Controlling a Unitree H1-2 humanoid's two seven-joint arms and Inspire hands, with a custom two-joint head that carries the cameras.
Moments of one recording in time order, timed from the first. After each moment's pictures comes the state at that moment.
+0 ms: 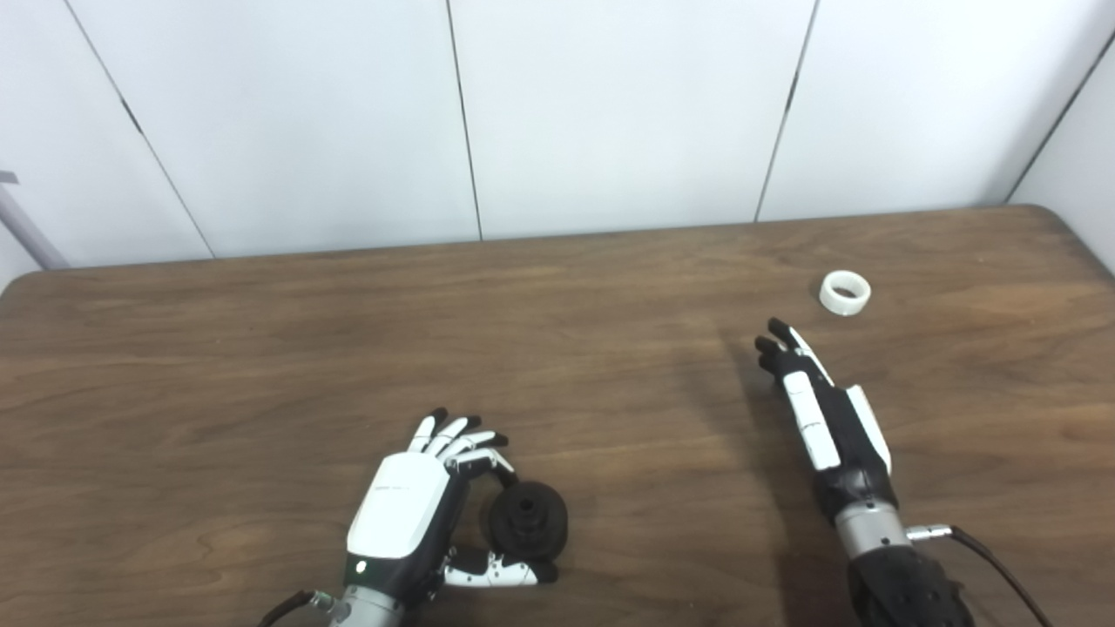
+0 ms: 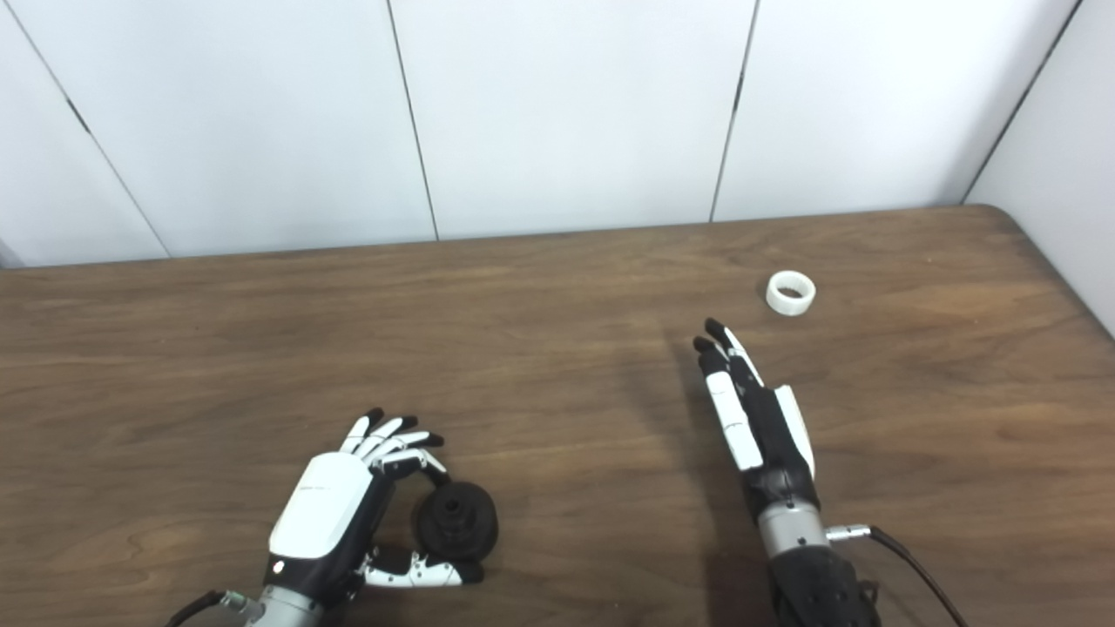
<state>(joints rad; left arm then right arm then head) 0.11 0.23 -0.37 -0.22 0.90 -0.02 0.07 0.06 -0.08 0.00 -0.29 -0.12 0.25 -0.02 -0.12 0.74</state>
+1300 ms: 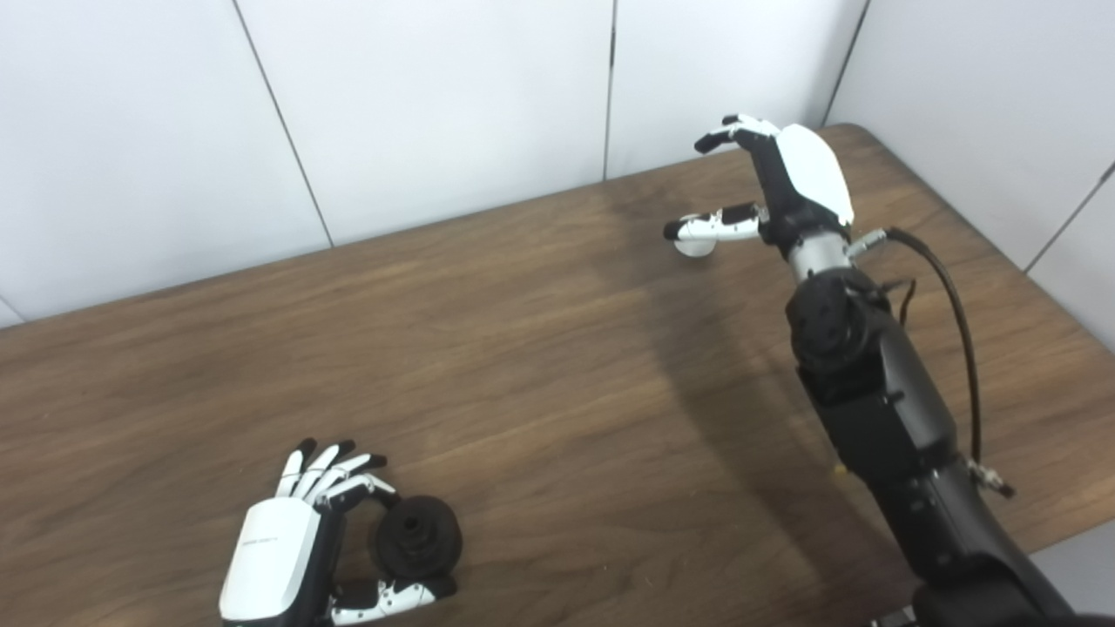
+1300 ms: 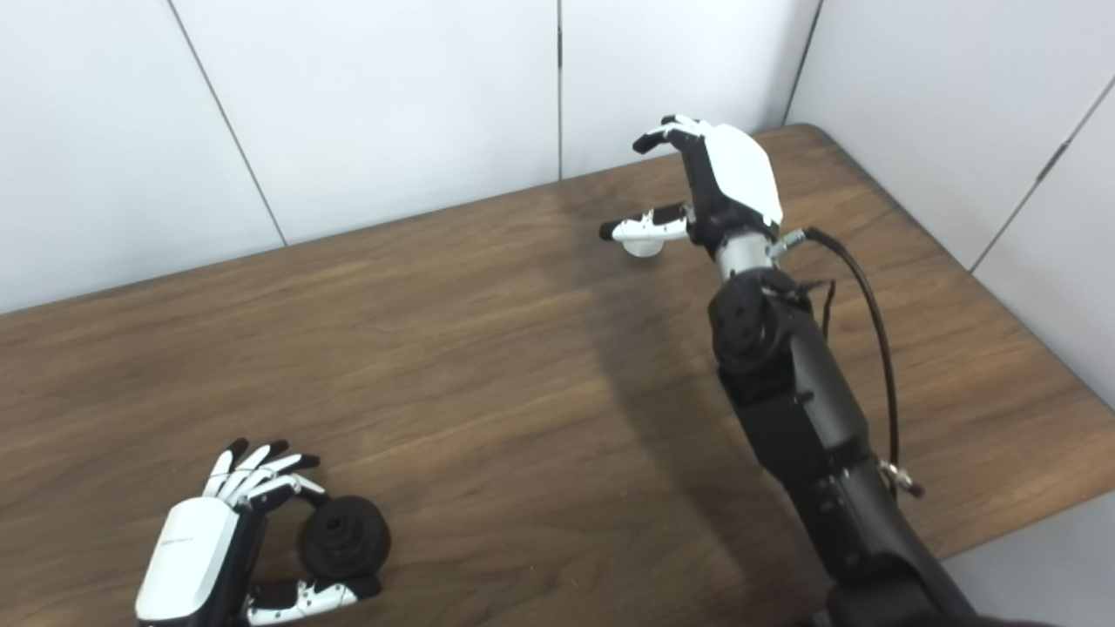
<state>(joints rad) 0.12 0.26 -0.31 -0.18 0.87 -0.13 0.08 -0.35 -0.40 -0.03 -0.10 -0.70 0.47 0.02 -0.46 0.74</state>
